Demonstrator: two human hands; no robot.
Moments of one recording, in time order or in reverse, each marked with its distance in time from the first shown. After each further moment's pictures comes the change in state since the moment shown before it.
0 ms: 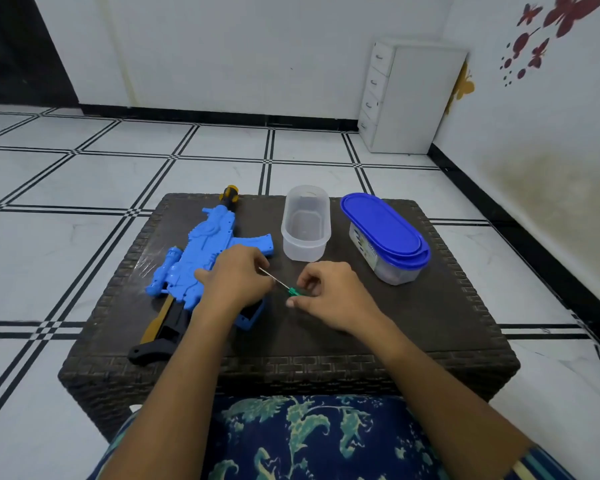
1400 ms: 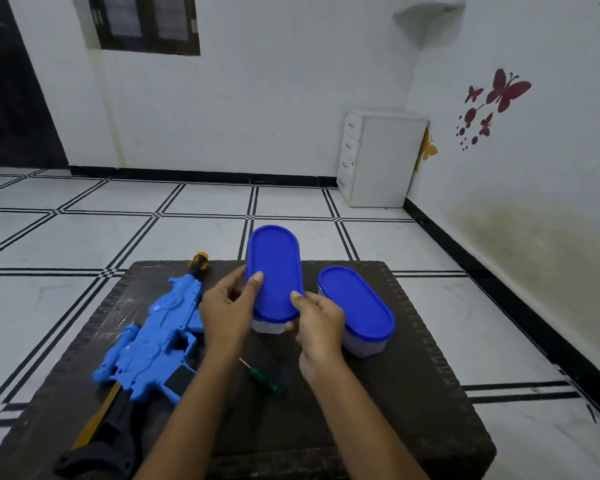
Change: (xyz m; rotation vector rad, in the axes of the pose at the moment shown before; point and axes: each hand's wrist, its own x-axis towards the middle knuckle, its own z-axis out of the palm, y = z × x) left_hand 0.034 0.062 0.024 -0.906 0.429 0.055; right_hand 0.037 -0.017 -0.026 1.134 0.487 0.465
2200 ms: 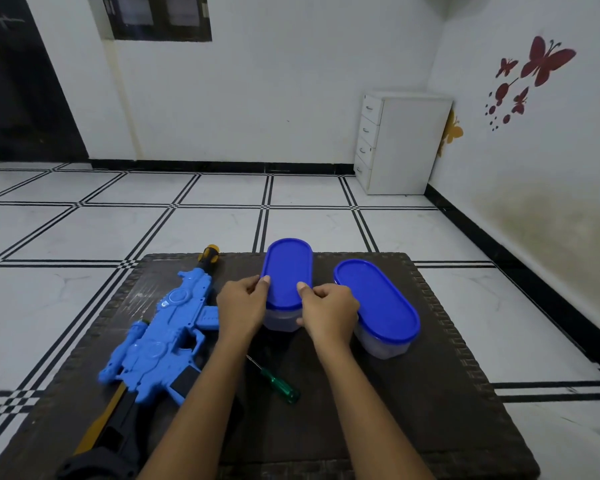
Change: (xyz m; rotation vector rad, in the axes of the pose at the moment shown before) left_hand 0.036 -0.037 0.016 0.365 -0.116 -0.074; right_hand 0.052 0.017 0.012 -0.550 0.108 -0.220
